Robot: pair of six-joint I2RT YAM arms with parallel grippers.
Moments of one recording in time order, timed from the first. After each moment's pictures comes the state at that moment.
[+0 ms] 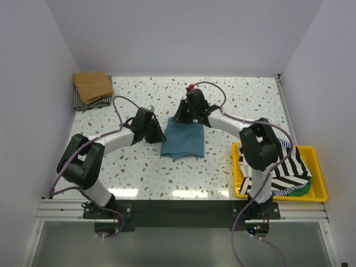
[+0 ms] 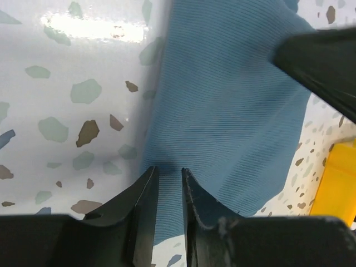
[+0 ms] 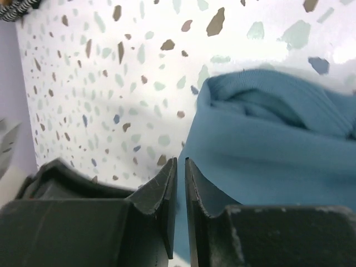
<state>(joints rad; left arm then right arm) -0.45 1.64 0.89 -0.14 0.16 -0.73 0.60 1.90 1.36 -0.14 -0.15 0.77</state>
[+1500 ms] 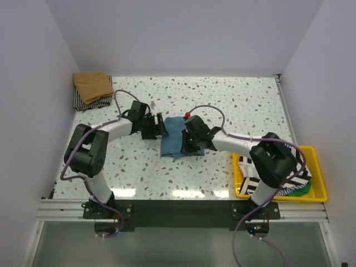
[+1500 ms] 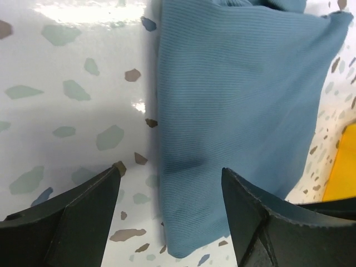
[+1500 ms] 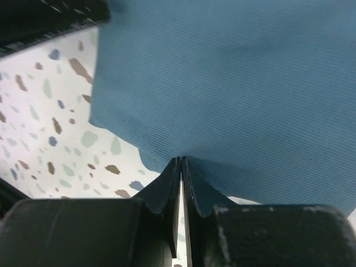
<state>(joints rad) -0.33 1.77 1.01 -0.20 0.35 -0.53 0.74 1.71 1.03 -0.24 -0.09 0.63</state>
